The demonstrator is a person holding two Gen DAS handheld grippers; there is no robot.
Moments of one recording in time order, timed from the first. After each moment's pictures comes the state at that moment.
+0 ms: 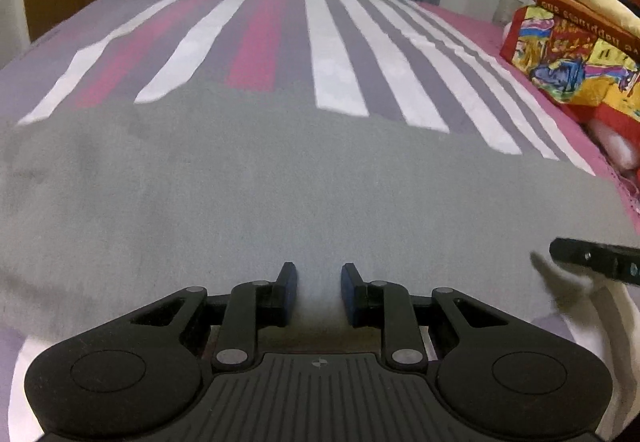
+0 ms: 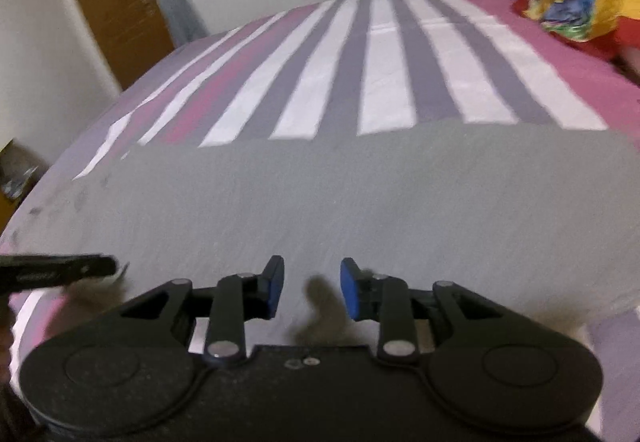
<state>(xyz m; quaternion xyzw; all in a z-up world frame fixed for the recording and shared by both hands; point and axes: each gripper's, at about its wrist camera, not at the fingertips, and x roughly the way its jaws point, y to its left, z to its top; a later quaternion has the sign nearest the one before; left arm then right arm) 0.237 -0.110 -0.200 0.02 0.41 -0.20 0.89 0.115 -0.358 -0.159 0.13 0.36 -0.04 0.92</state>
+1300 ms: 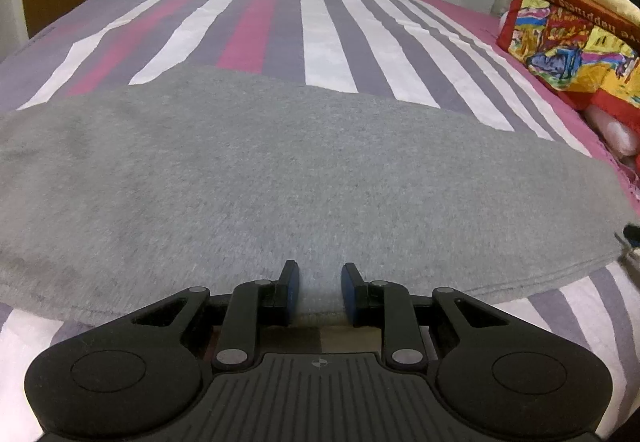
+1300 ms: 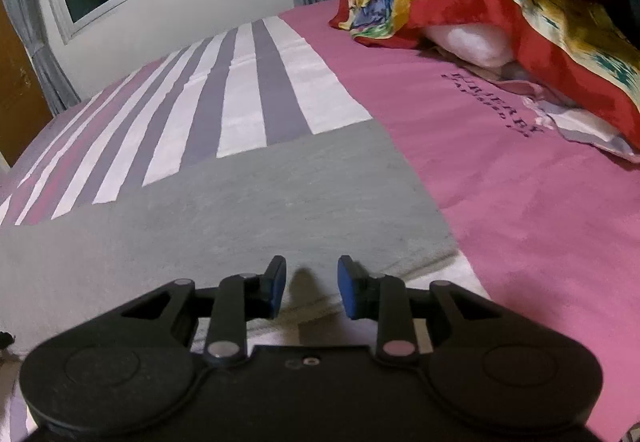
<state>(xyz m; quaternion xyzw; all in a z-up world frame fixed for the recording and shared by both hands) 0.220 -0.116 -0.212 0.02 0.42 -0.19 0.88 0.029 -0.473 -0.158 0.17 0.32 -0.23 0.90</state>
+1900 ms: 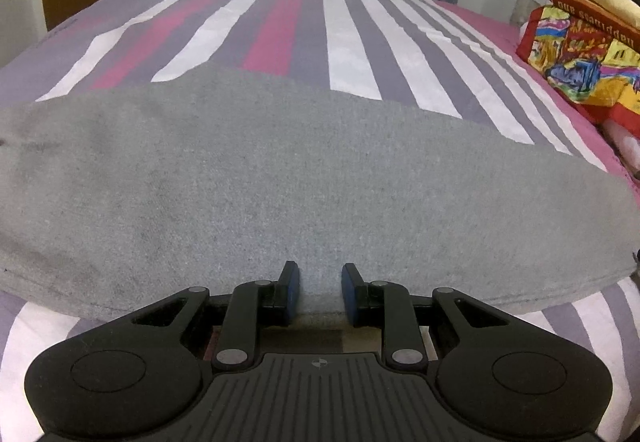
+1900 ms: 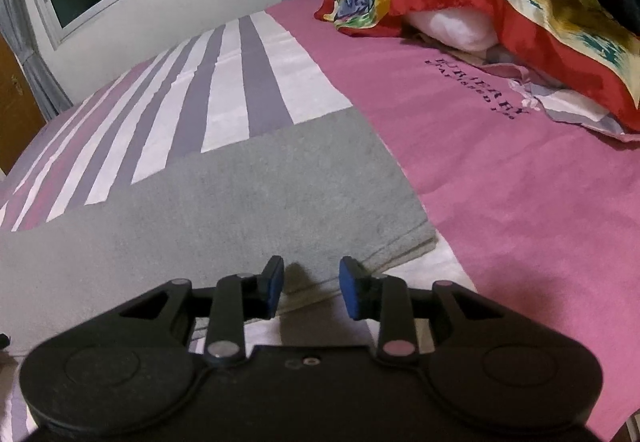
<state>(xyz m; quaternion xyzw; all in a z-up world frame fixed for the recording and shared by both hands) 0.225 -0.109 -0.214 0.01 0.42 -0.17 0.89 0.020 -0.482 -0.160 0.19 0.32 -0.24 0.90</state>
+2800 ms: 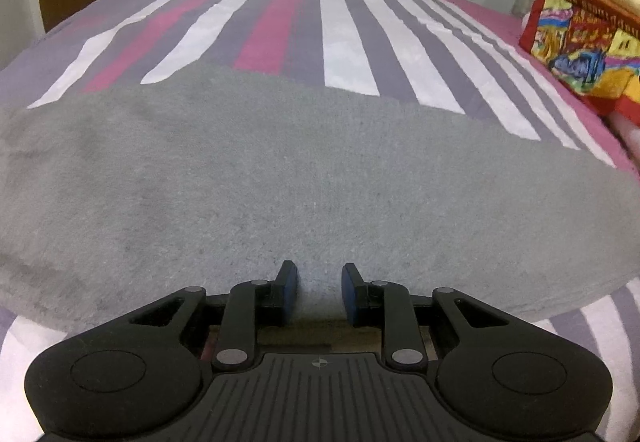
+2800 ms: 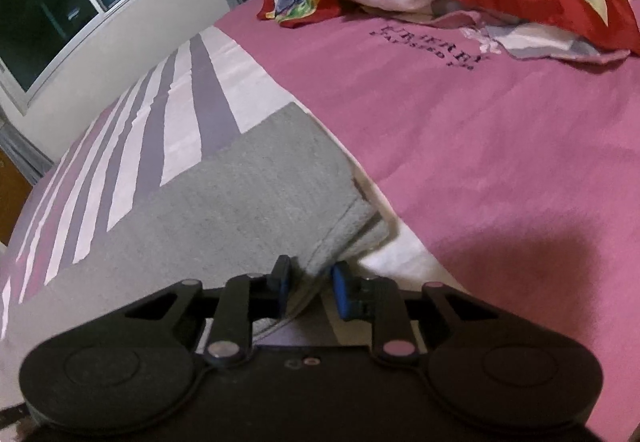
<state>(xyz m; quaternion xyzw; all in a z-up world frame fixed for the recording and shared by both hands) 0.234 -0.124 -0.220 0.03 0.43 -0.16 0.89 0.014 -0.521 -0.177 0.31 0.30 -0.26 0.86</state>
